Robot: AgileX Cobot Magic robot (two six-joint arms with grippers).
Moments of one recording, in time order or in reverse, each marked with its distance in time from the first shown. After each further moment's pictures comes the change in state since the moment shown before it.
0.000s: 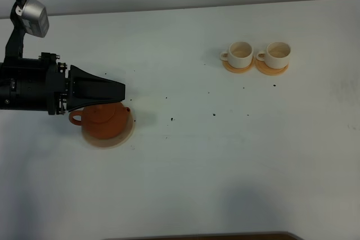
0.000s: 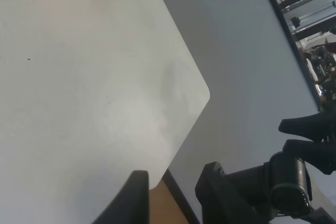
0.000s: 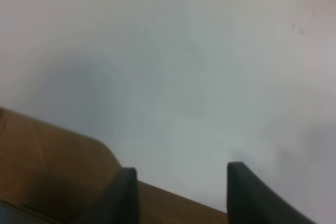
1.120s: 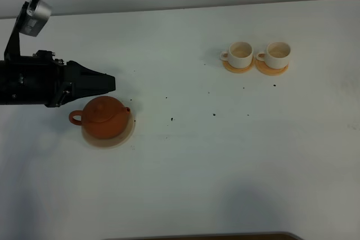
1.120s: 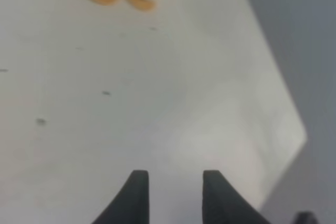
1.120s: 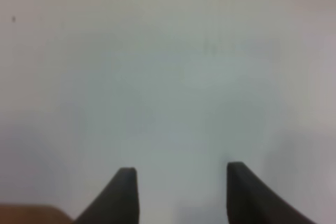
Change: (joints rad) left arm -0.003 0.000 -0.001 0.075 -0.305 -0.076; right arm -0.312 -0.133 0.000 0.018 -0.004 0.000
